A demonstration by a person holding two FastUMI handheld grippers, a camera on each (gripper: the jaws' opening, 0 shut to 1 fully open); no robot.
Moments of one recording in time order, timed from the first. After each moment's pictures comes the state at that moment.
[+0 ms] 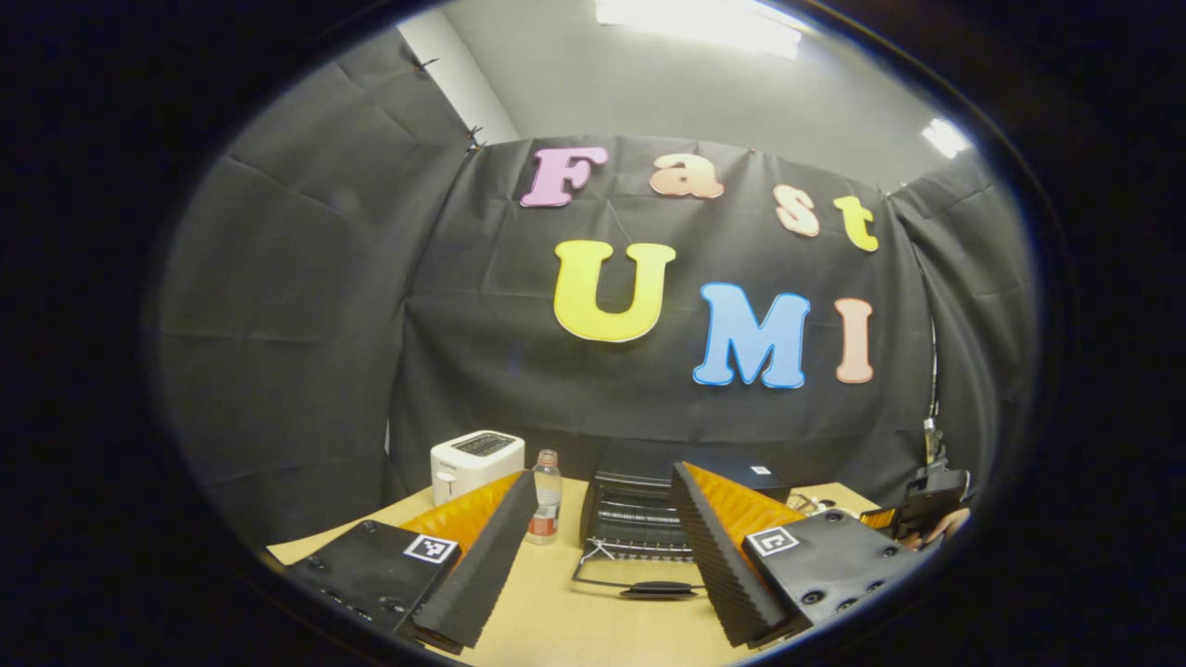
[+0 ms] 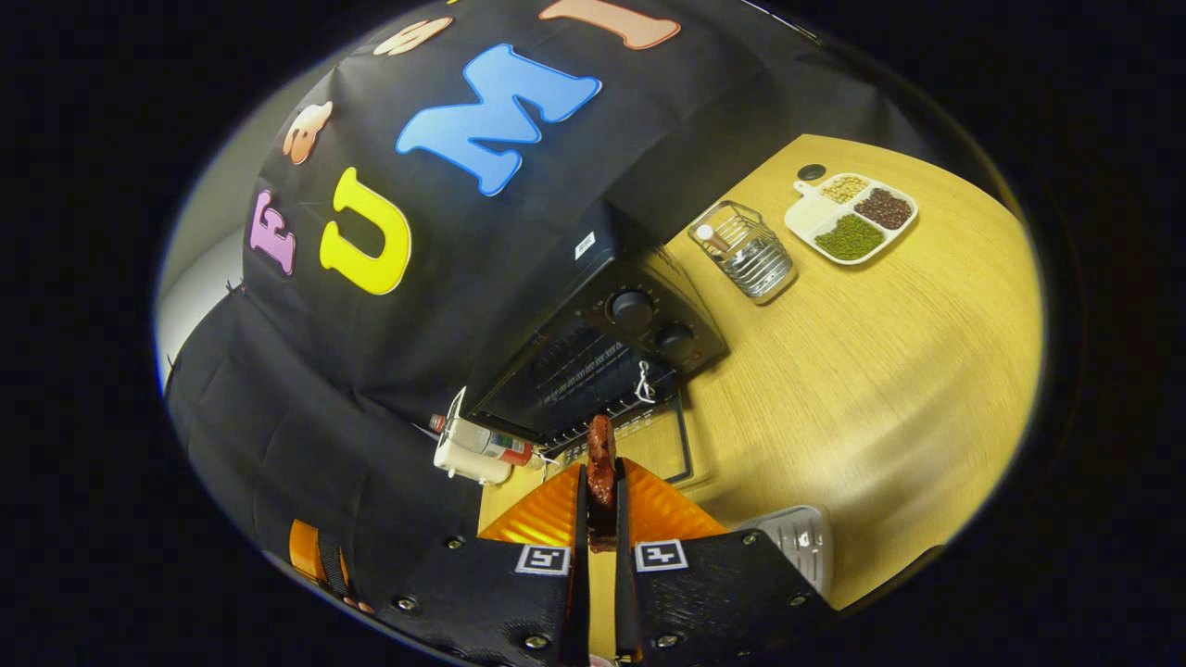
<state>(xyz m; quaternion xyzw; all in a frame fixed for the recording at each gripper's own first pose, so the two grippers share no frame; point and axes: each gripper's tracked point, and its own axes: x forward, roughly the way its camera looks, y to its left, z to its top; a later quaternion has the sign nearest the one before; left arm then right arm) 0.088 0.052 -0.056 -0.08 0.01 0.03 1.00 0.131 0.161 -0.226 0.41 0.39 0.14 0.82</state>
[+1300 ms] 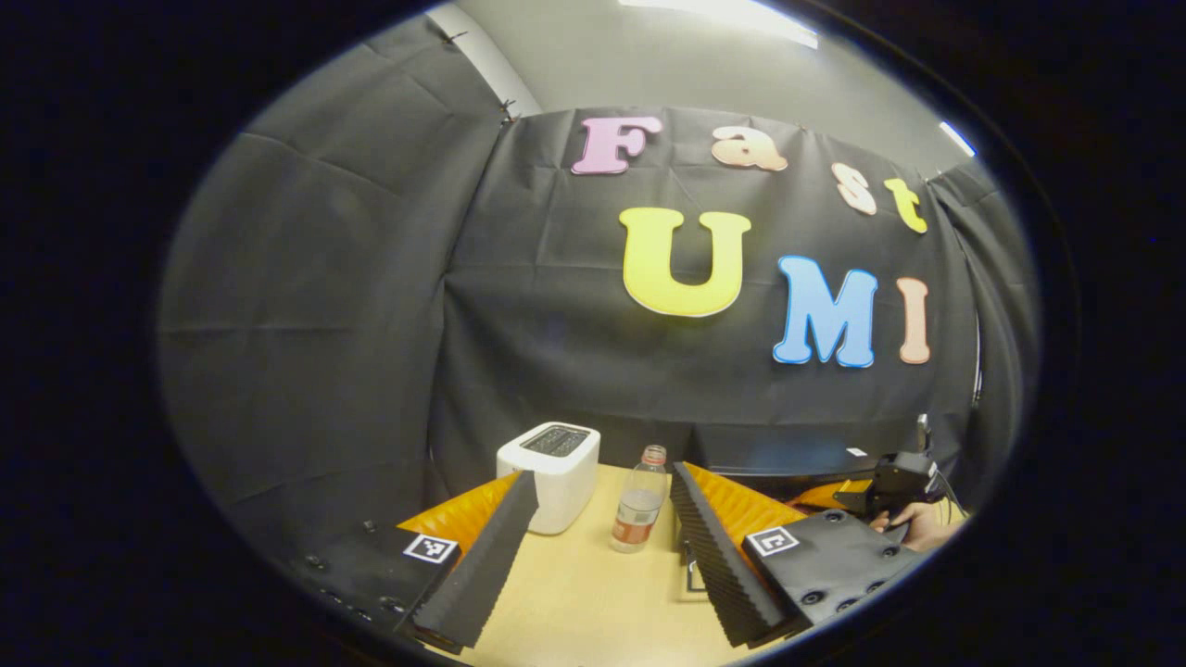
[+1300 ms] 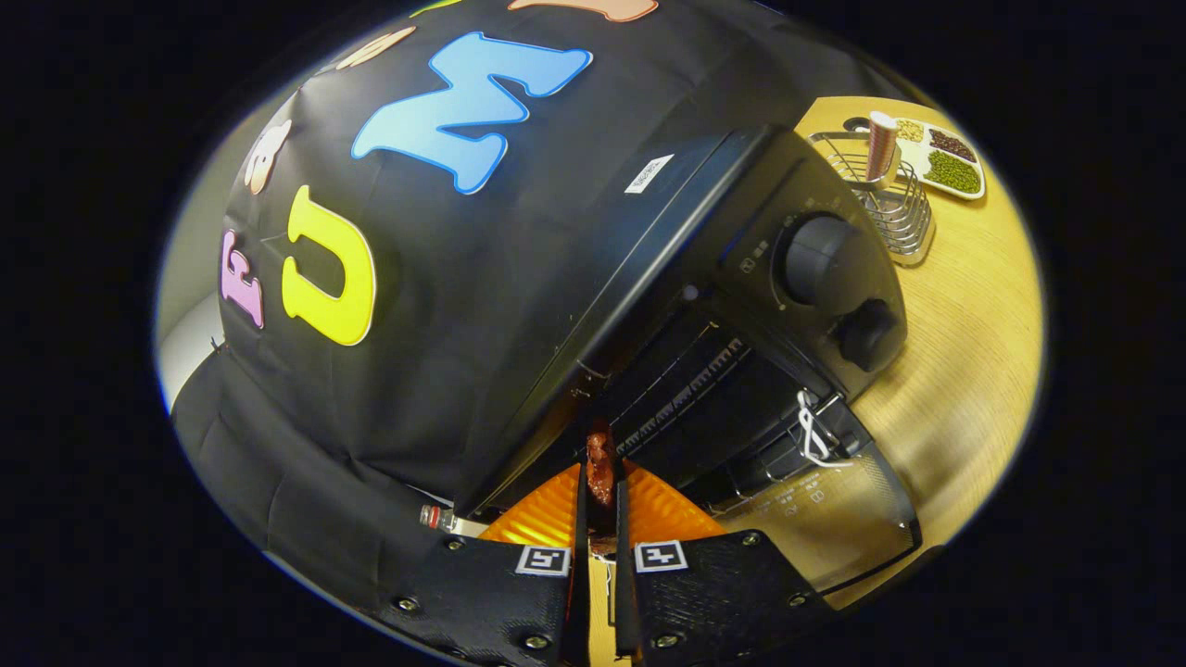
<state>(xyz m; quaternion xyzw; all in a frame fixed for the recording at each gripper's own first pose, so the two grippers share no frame) 0.152 0.187 -0.106 -0.07 0.06 0.07 0.99 0.284 0.285 -0.271 0.48 0.32 0.09 0.81</state>
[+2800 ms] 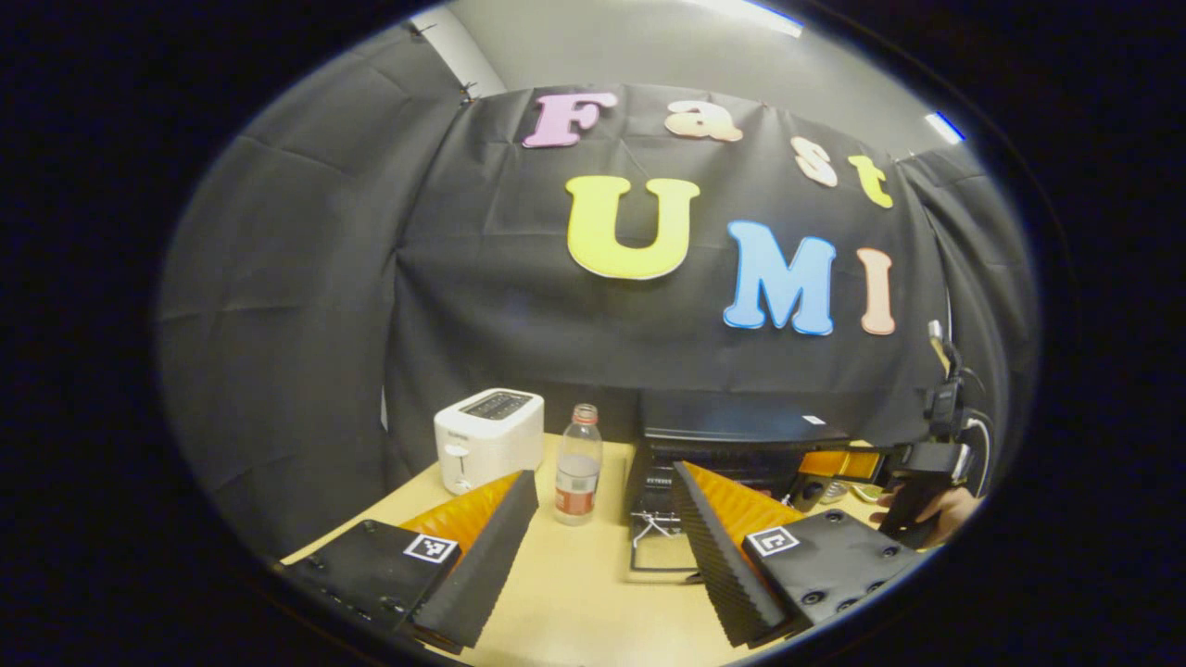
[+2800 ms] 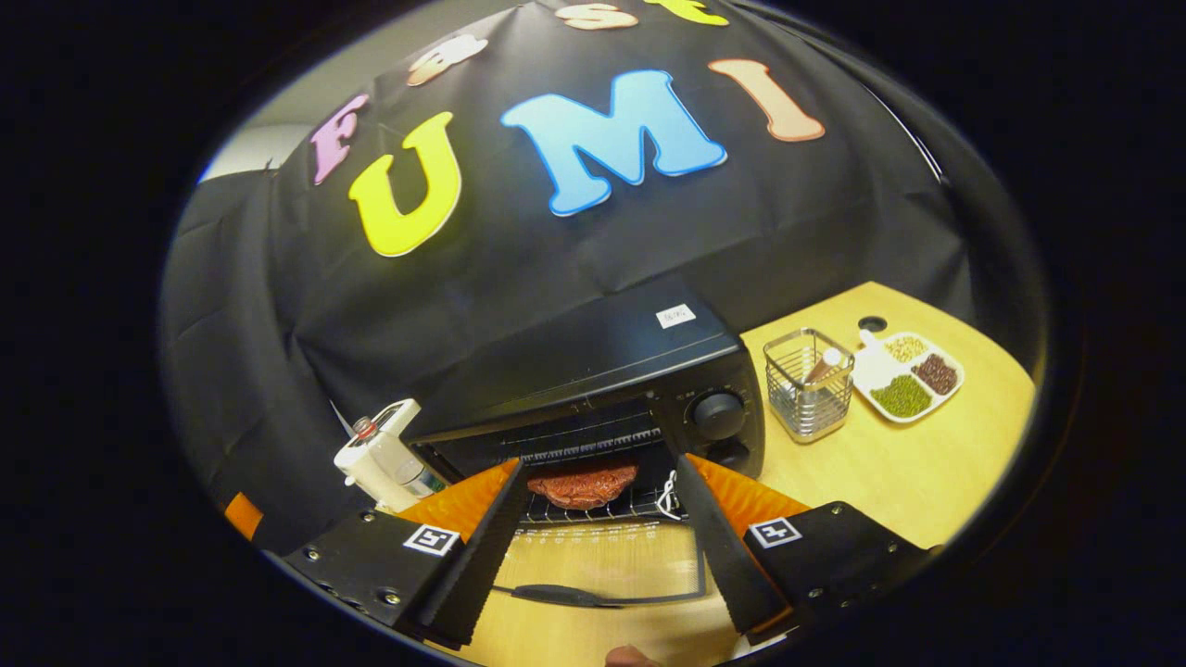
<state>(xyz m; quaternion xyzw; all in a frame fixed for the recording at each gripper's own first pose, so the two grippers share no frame) 0.150 0.086 -0.145 -0.06 0.10 0.00 0.99 0.211 0.200 -0.222 0.19 0.25 0.10 0.94</state>
